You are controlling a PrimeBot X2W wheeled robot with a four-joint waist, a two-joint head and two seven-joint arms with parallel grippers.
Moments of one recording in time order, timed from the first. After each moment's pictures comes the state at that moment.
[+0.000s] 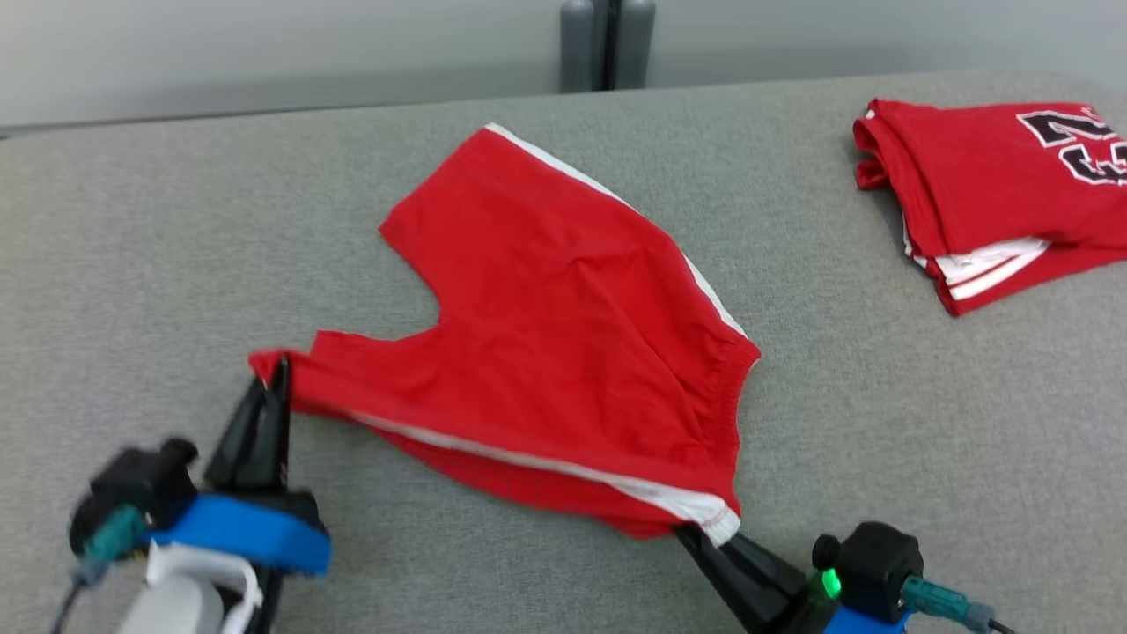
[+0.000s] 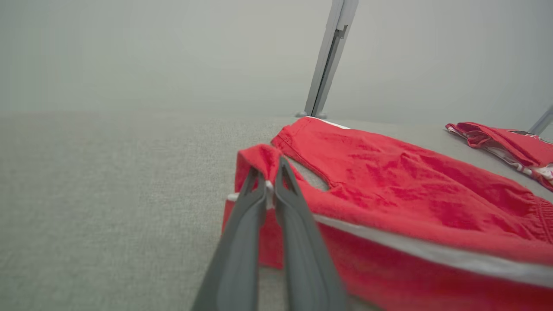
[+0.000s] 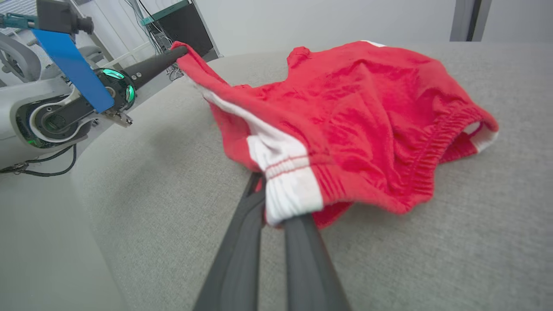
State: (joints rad) left arm -0.13 0.29 -0.21 0.20 -0.45 -0.08 -0.21; right arm -0.14 -0.39 0.69 0.05 0.54 0.13 -0.20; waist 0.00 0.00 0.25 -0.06
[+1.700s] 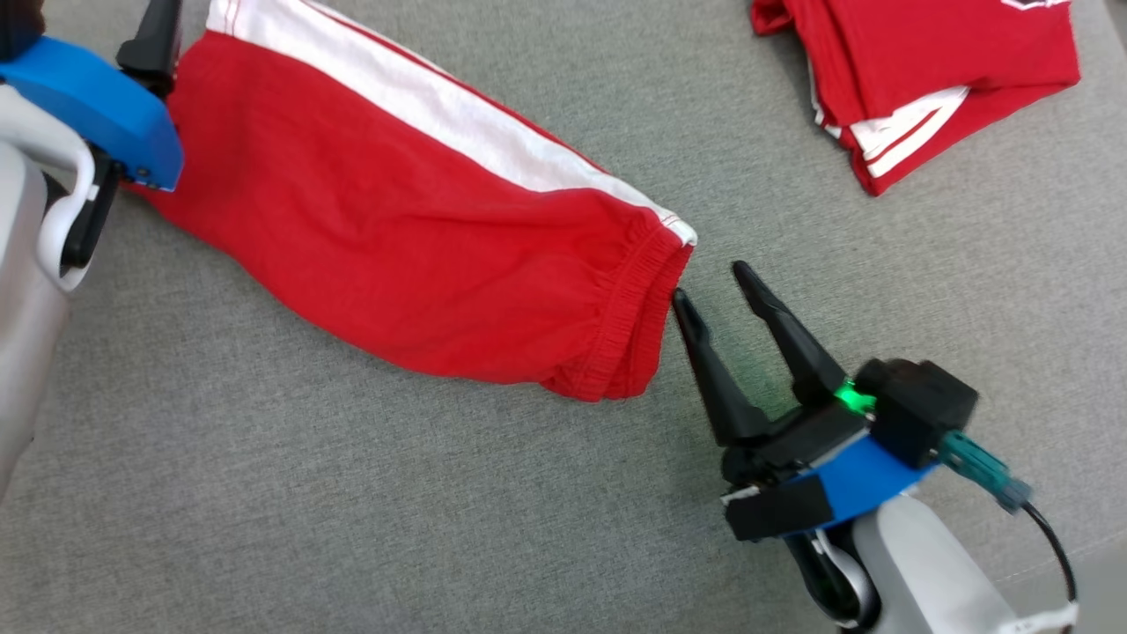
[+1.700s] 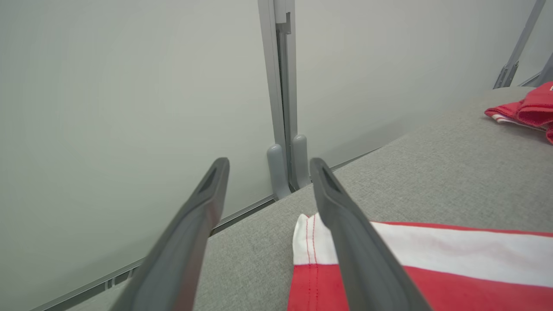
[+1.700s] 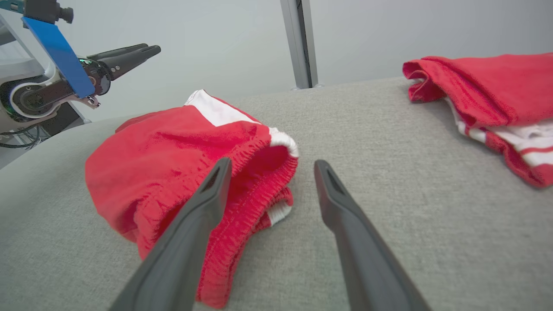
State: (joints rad) left arm -1.09 0.53 -0.67 0.72 -0.56 -0.13 -0.17; right arm -0.34 -0.09 0.37 0.13 0.36 0.13 -0.25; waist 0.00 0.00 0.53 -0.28
